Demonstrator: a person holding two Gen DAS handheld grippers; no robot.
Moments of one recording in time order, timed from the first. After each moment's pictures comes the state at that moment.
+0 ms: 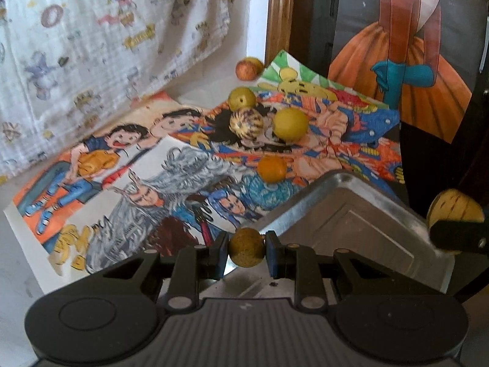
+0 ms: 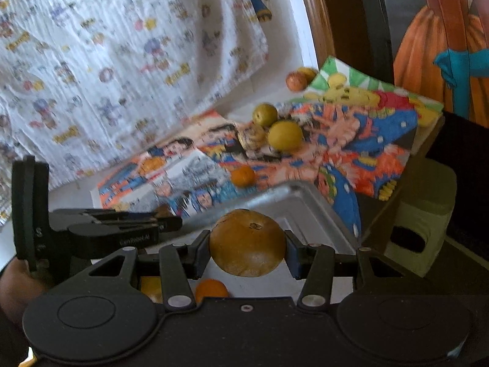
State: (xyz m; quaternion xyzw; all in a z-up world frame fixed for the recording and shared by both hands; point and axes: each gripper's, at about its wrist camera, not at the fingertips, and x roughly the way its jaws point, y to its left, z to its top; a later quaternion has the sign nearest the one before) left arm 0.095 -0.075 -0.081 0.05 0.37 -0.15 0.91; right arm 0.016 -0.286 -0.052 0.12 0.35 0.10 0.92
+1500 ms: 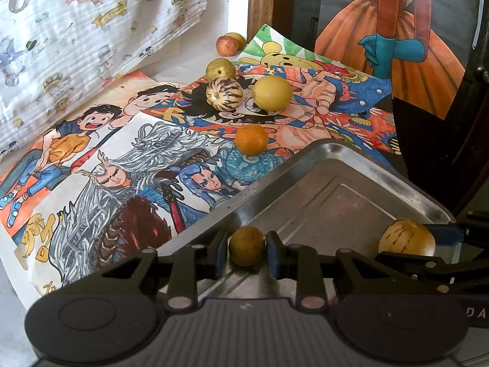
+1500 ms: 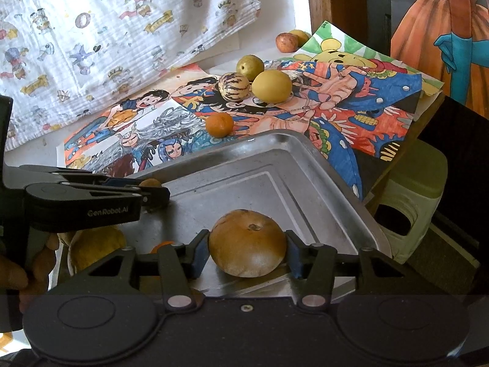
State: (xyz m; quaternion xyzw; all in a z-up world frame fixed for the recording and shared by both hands) left arm 0.102 -0.093 -0.108 0.07 0.40 -0.17 0.90; right arm 0.036 -0.272 -0.106 0.06 0.40 0.08 0.91
